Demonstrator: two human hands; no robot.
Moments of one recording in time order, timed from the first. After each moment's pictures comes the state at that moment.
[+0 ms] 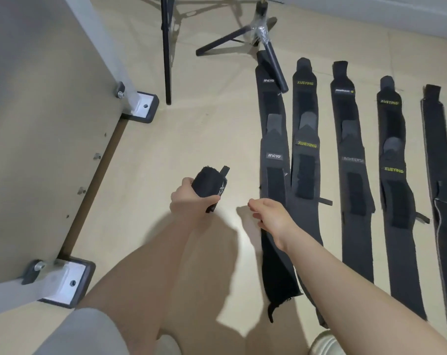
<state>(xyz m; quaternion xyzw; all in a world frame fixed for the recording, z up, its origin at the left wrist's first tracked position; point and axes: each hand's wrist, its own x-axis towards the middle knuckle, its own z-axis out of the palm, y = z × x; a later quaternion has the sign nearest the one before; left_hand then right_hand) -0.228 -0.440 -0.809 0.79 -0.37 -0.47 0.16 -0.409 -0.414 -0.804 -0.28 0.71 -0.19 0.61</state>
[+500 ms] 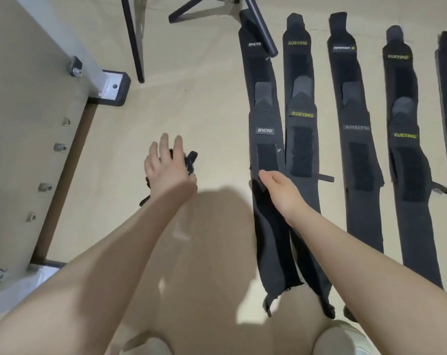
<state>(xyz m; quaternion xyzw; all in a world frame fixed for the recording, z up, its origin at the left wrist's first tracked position) -0.245 -0.458 -0.828 0.75 -0.63 -0.18 0.00 -0.457 -0.423 -0.840 -0.40 0.73 -0.20 0.52</state>
